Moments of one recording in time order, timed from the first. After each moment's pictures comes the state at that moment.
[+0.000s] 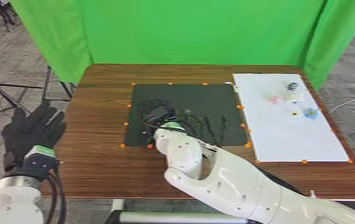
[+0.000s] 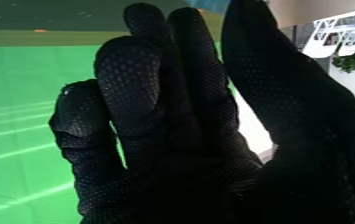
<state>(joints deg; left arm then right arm) 132.3 -50.2 -100.3 -126.4 10.0 23.2 23.4 -57.1 -74.8 23.8 -91.8 -138.9 -9.5 36.6</state>
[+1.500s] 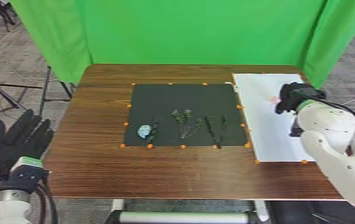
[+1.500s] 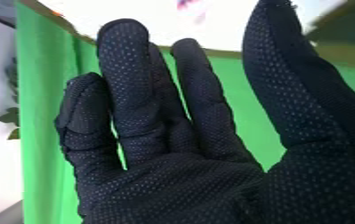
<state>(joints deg) 139.0 -52.0 -103.4 -128.5 8.2 22.9 28.7 -78.1 -43.0 69.2 -101.4 -132.1 -24.2 33.1</state>
